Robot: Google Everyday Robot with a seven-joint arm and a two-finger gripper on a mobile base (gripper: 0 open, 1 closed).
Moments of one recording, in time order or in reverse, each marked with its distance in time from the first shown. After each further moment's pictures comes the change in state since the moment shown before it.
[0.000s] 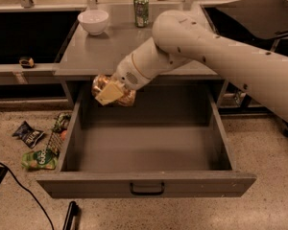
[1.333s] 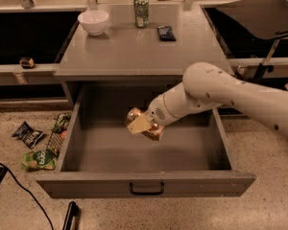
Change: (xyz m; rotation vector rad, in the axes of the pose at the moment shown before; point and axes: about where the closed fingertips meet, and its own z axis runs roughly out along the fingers) arm 0.141 -0.008 0.010 0.072 0.056 0.349
